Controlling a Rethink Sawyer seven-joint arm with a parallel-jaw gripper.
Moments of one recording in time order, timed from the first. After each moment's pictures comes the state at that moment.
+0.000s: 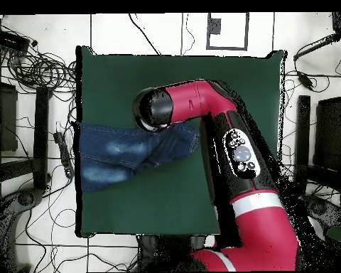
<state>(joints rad) -0.33 -0.51 0.46 1.29 -0.54 0.94 2.68</state>
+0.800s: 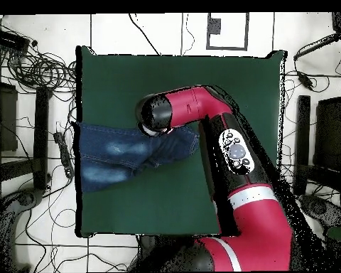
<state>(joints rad) -0.33 -0.46 0.46 1.30 -0.58 0.94 2.68</state>
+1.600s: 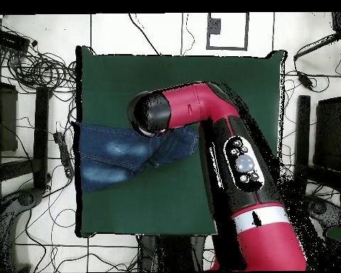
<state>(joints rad) -0.33 -0.61 0.45 1.37 -0.52 0.94 2.68</state>
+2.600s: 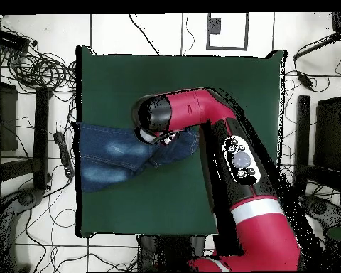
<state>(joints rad) -0.32 -0.54 0.43 1.37 -0.49 1.08 2.68</state>
